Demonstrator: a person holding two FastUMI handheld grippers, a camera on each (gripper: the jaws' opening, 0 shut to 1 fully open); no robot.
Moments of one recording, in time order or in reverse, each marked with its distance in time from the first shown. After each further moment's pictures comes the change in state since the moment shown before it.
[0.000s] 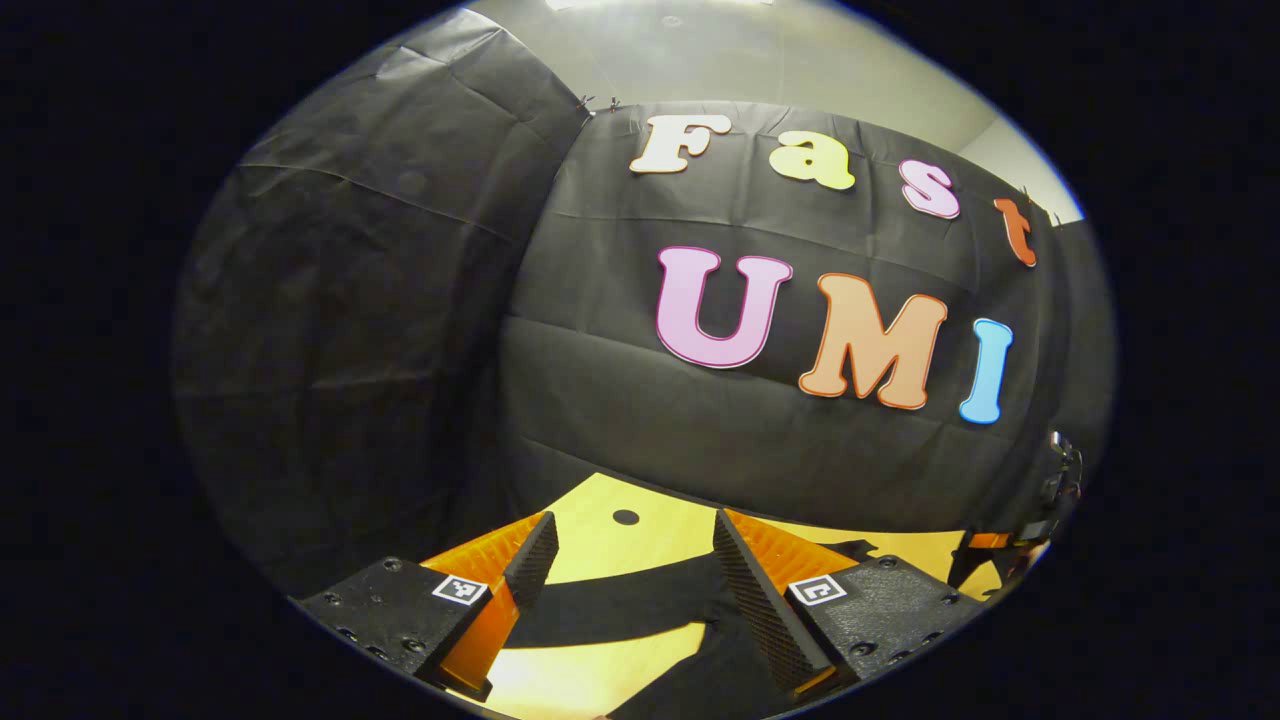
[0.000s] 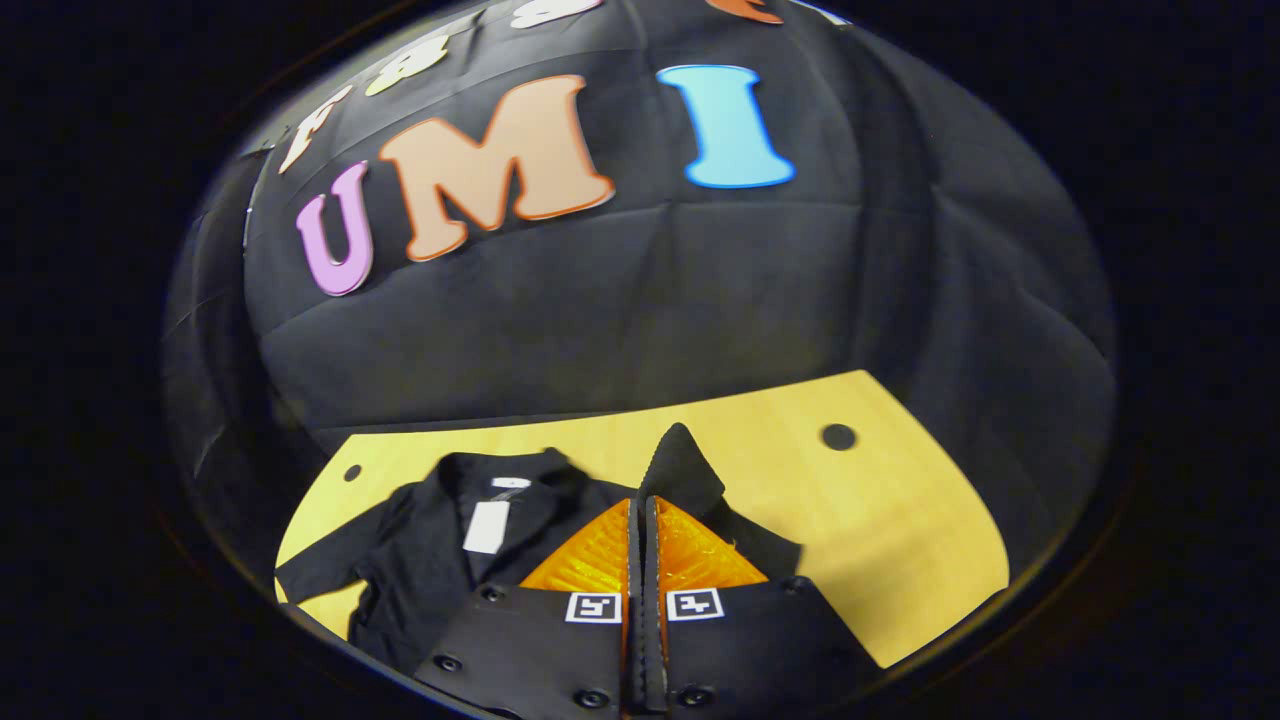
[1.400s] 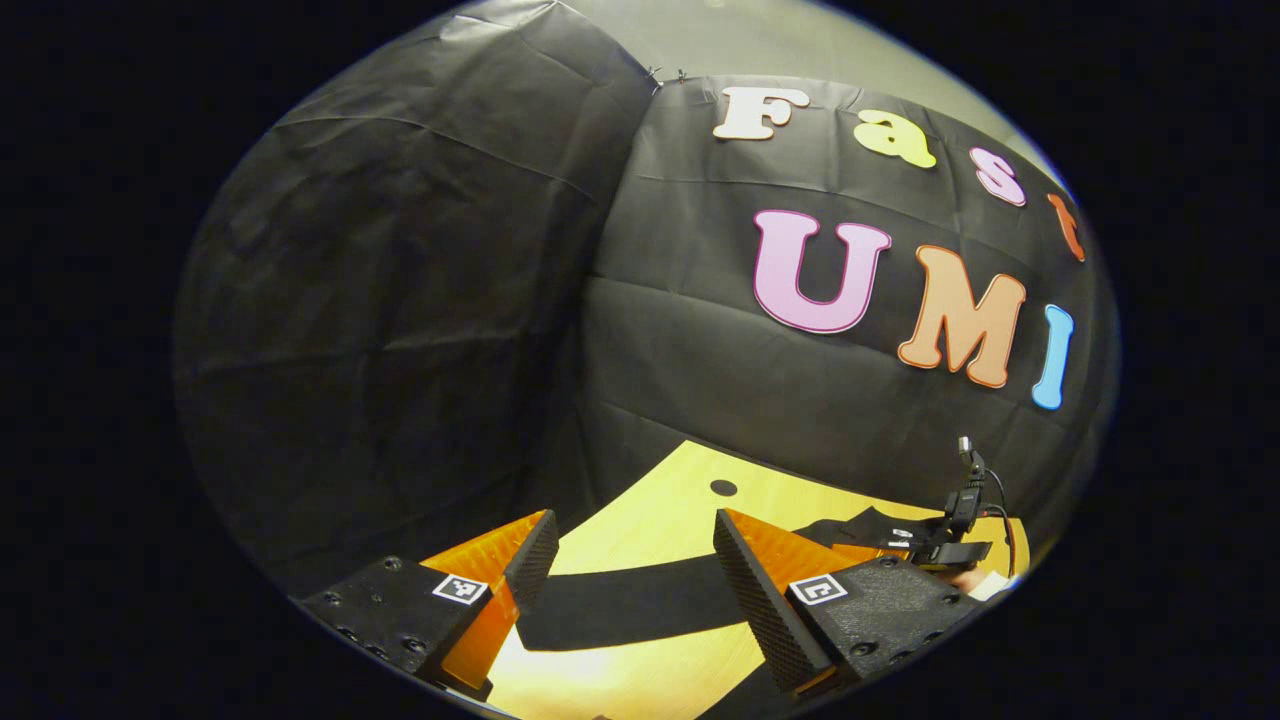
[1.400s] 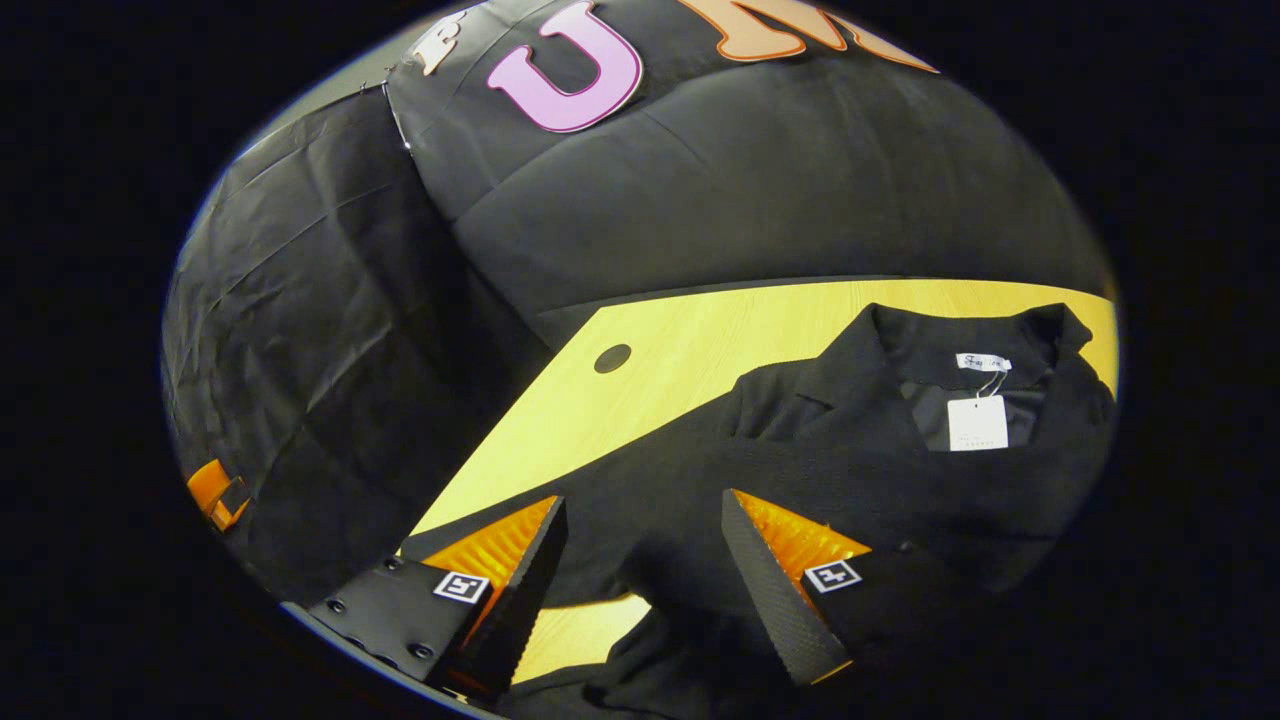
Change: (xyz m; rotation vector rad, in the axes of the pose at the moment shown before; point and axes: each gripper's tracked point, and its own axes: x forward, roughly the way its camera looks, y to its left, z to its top) left arm 0.011 0.107 -0.050 -0.037 0.104 0.142; right arm 0.084 0.309 -0.146 -0.151 0.304 0.571
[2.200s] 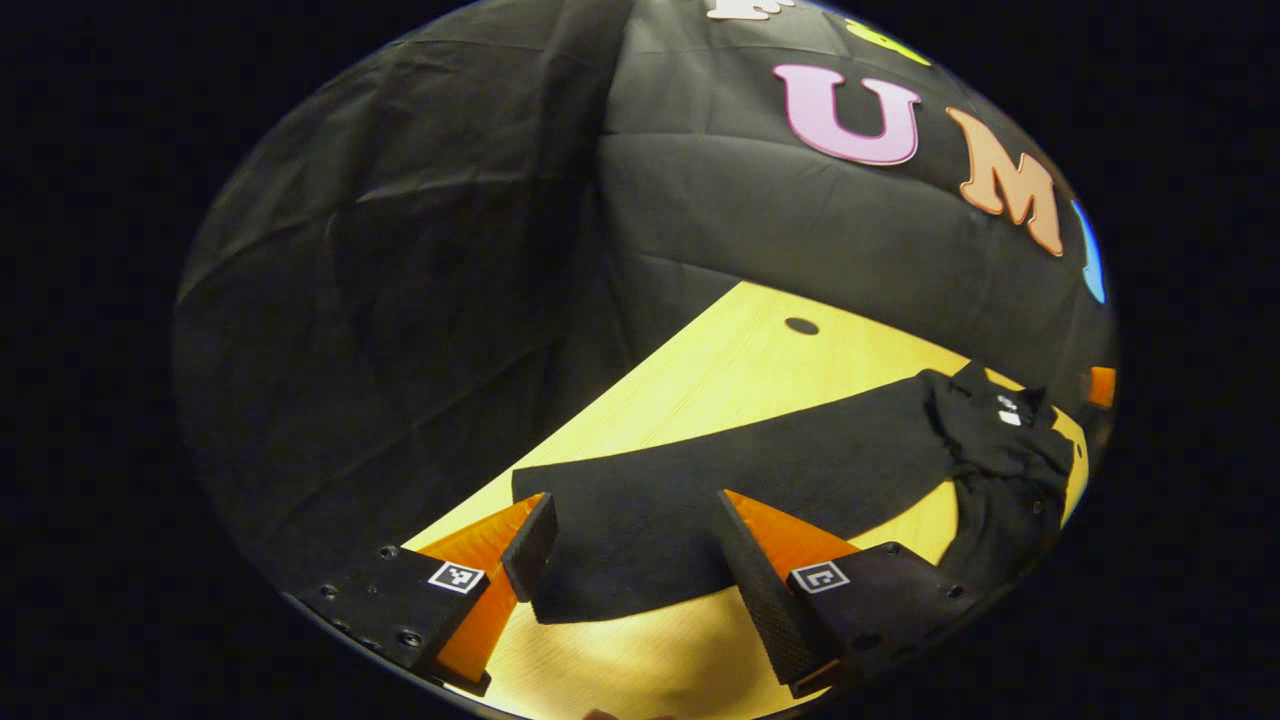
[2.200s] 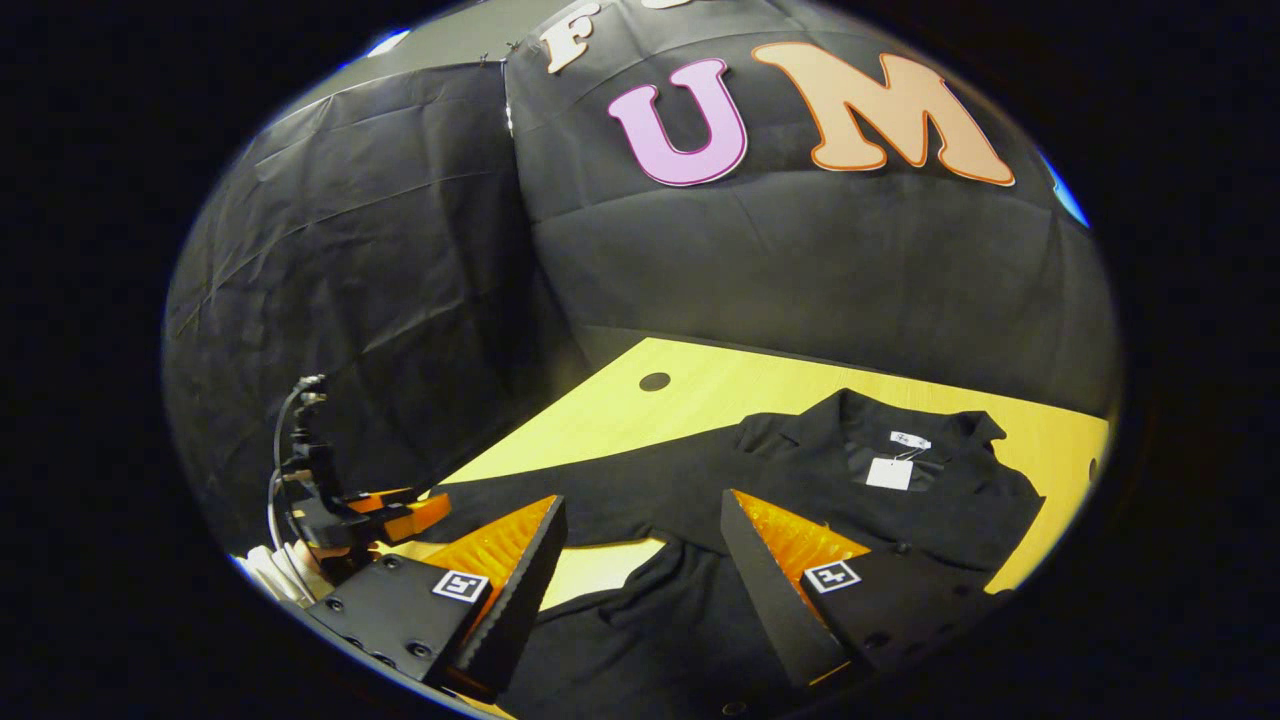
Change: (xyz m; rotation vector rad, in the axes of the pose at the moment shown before) left arm 0.071 0.062 -0.206 0.093 0.385 0.145; right arm -0.131 0.035 -0.009 -0.228 -0.087 -0.007
